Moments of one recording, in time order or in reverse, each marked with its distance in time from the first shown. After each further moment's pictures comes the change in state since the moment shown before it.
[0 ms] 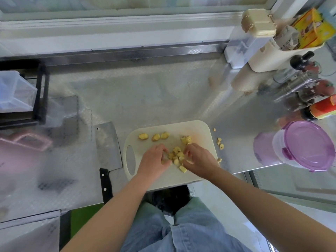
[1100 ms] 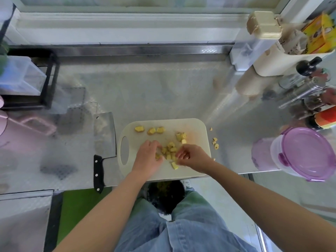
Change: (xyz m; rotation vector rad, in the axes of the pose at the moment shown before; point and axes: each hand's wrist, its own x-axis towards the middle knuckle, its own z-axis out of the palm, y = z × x) left_hand -0.014 0.013 0.017 0.058 0.107 -0.103; right_hand 0.001 0.010 -0.016 0.428 -0.224 0.054
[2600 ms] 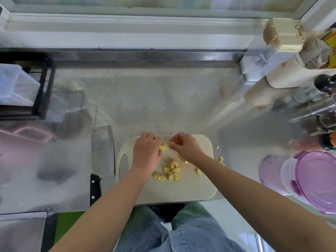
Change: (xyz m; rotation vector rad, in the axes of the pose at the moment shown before) left_hand 0.071 0.010 -0.035 0.353 0.161 0.086; right_hand 0.092 -0.039 -0.018 0.099 0.157 0.115
